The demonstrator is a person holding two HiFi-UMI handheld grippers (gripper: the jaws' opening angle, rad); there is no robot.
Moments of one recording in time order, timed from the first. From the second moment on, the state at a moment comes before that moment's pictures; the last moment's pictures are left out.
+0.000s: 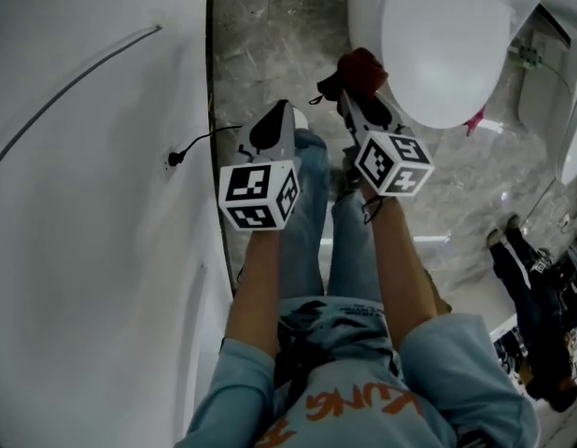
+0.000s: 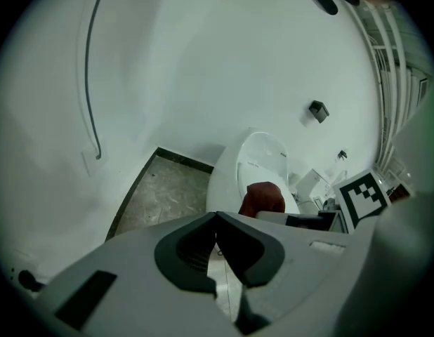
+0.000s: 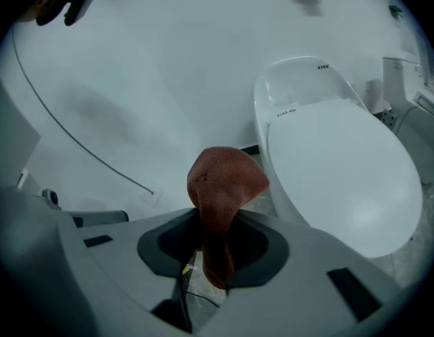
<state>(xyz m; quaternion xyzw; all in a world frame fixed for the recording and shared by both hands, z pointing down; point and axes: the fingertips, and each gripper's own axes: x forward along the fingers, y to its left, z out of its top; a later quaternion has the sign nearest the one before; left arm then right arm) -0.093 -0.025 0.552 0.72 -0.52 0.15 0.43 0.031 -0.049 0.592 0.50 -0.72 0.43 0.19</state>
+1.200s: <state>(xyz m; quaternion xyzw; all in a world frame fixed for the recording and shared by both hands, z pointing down) -0.093 -0.100 0.674 0.73 -0.46 0.21 0.45 0.032 -0.232 0.735 0.63 -0.63 0.44 0.14</state>
